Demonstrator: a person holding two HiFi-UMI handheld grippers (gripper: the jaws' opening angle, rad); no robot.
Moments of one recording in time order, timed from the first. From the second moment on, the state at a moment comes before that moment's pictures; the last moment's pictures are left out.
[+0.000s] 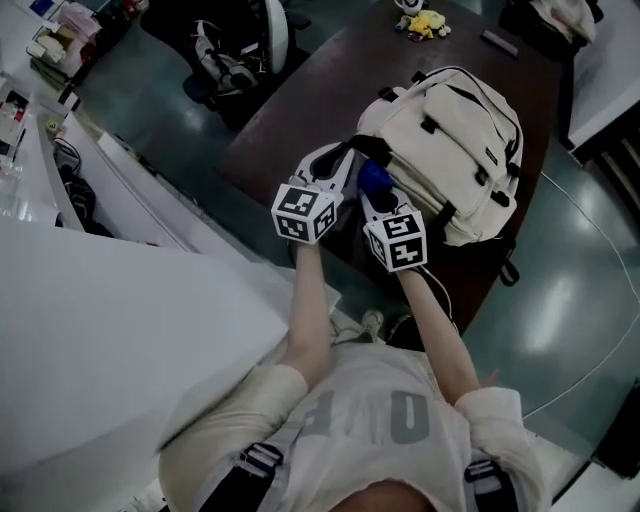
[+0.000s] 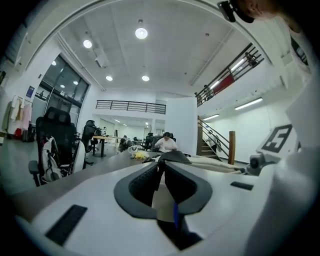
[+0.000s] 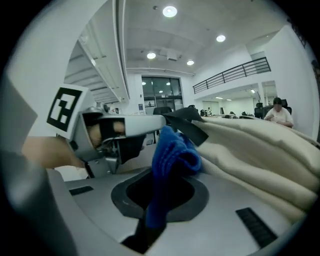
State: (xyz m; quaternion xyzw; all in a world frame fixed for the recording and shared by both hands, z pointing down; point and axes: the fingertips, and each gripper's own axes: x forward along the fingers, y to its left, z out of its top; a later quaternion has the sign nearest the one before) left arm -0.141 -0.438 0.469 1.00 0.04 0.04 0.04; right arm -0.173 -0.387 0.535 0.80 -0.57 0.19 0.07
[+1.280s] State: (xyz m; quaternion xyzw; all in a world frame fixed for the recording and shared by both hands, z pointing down) left arm -0.176 -0.420 0.472 0.99 -0.03 0.03 0.11; right arm -0.153 -0.293 0.564 0.87 -0.44 0.22 0.05
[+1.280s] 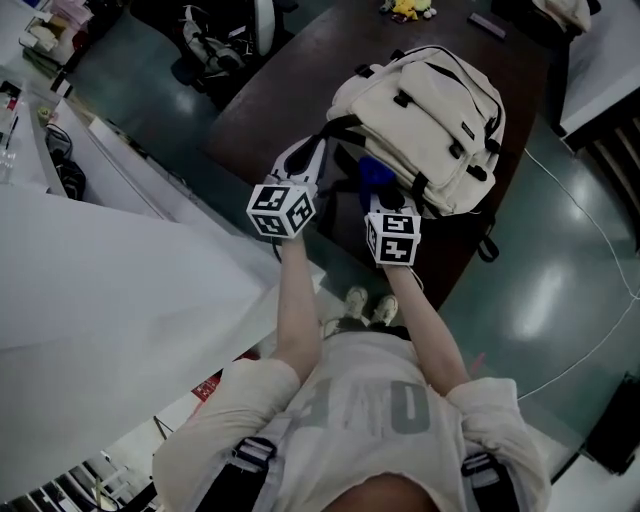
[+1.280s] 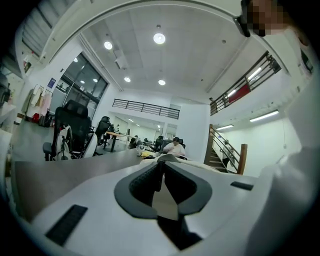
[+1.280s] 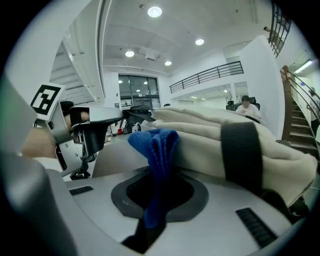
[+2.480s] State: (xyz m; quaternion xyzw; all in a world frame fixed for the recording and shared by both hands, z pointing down) left arm -0.195 -0.294 0.513 0.99 -0.02 0.07 0.13; right arm -0.140 -0.139 0.592 0.88 -0.41 0.24 0.06
